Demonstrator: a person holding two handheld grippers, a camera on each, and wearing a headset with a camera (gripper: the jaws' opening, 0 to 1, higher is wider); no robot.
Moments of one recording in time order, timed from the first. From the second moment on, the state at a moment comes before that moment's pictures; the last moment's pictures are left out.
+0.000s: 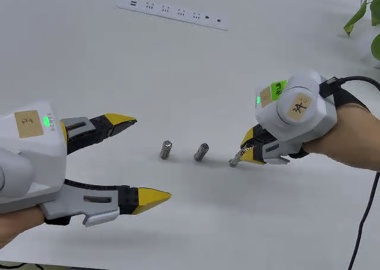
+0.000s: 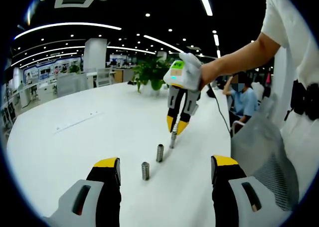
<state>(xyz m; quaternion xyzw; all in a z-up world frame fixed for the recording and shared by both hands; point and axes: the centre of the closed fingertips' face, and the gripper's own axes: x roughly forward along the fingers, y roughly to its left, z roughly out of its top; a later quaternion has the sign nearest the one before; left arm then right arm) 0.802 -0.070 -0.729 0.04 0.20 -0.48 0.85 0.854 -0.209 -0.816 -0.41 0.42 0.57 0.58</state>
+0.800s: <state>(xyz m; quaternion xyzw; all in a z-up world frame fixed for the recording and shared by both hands) 0.804 -0.070 -0.729 0.04 0.20 -0.48 0.85 0.854 -0.210 -0.838 -0.40 0.42 0.57 0.59</state>
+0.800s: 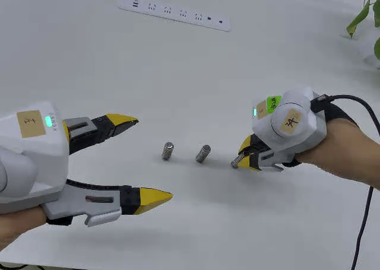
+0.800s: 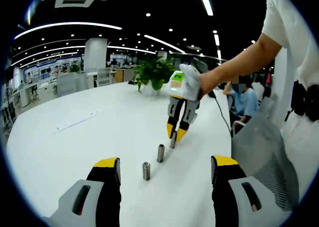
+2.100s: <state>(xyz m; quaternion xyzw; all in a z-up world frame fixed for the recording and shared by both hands) 0.796 -0.059 -0.737 0.08 0.22 -0.48 0.85 0.837 -0.243 -0.780 -0.21 0.36 0.53 0.74</state>
